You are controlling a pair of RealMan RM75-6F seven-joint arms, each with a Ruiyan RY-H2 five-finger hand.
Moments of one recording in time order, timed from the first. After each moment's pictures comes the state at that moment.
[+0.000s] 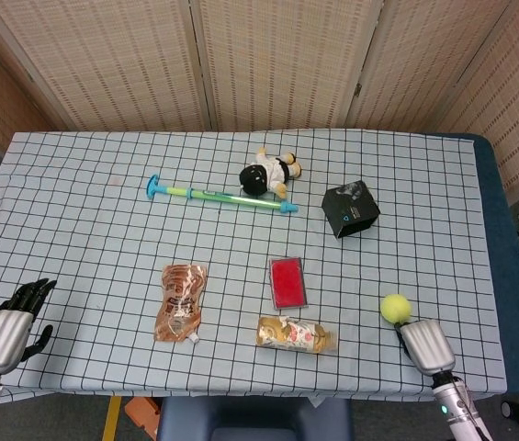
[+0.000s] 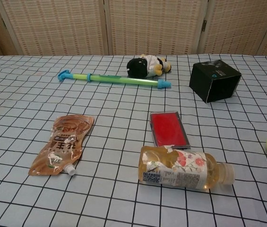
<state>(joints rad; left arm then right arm) -0.15 -1.15 0.01 -1.56 1.52 1.39 0.15 0.13 -1.57 -0.04 -1.16 -1.59 1.29 -0.29</state>
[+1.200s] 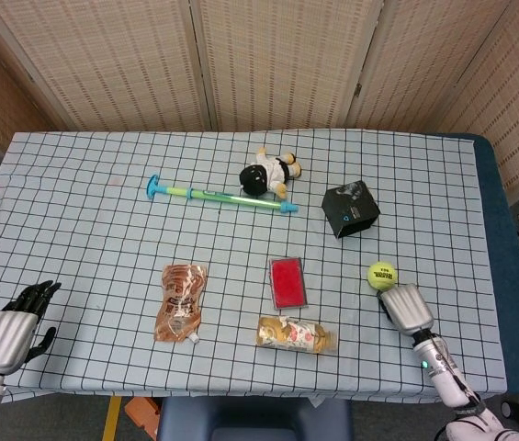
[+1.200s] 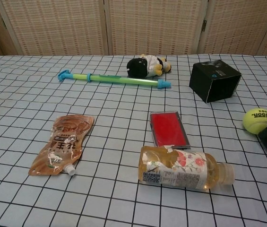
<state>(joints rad) -0.16 -1.16 0.01 -1.56 1.52 1.37 0.17 0.33 -1.62 0.03 -1.03 -1.53 1.11 -0.23</state>
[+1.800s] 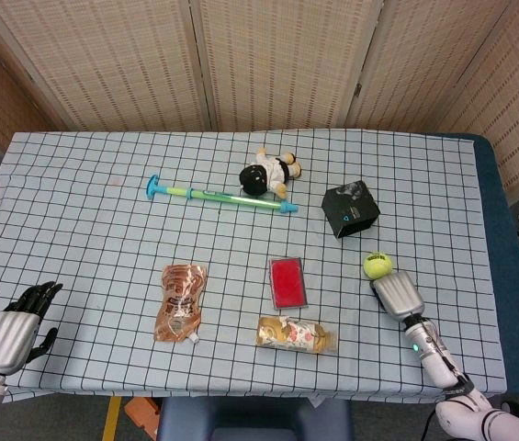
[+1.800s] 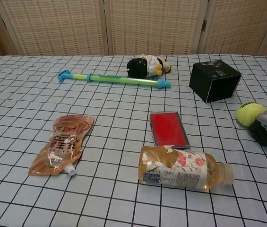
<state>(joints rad) -0.16 -1.16 0.02 -1.56 1.52 1.36 0.18 0.42 -1.65 0.06 -0.99 -1.47 1.01 -0.23</state>
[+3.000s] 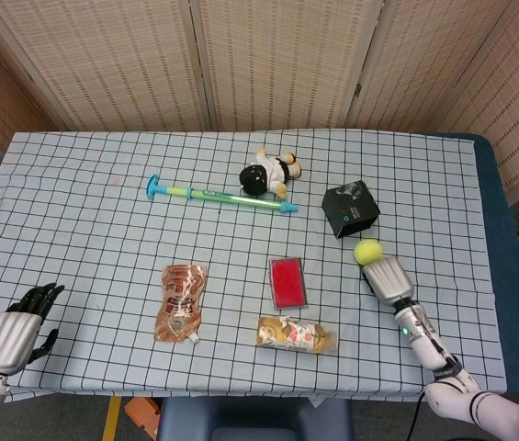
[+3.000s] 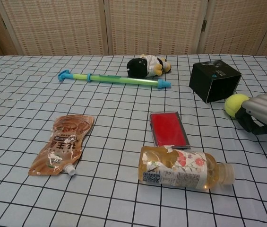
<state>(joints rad) -0.16 -1.16 0.02 -1.56 1.51 1.35 0.19 0.51 -1.66 0.08 -0.96 -1.43 0.97 -0.24</state>
